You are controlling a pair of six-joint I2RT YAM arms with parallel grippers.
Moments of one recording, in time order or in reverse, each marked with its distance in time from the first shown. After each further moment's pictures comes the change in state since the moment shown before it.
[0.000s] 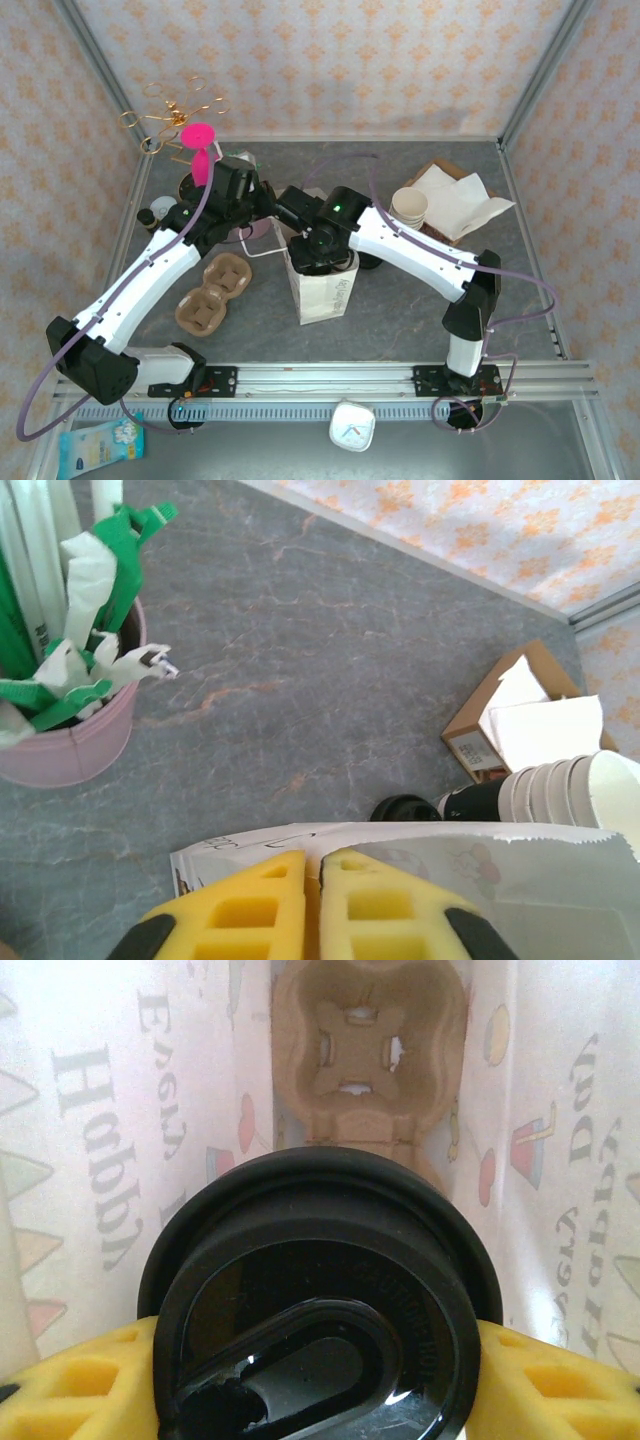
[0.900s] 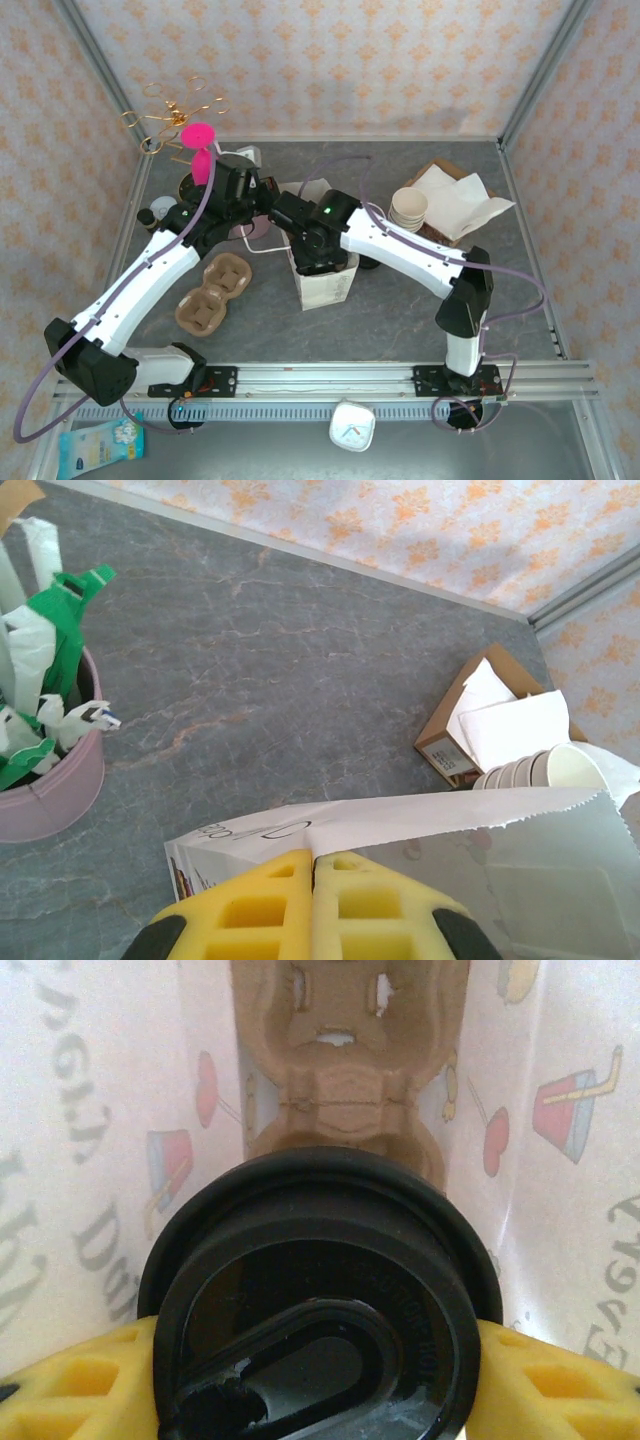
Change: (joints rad) left arm -0.018 -0.008 0.013 0.050 0.014 0.064; right arm -0.003 0.045 -0.024 0.002 0.070 0.006
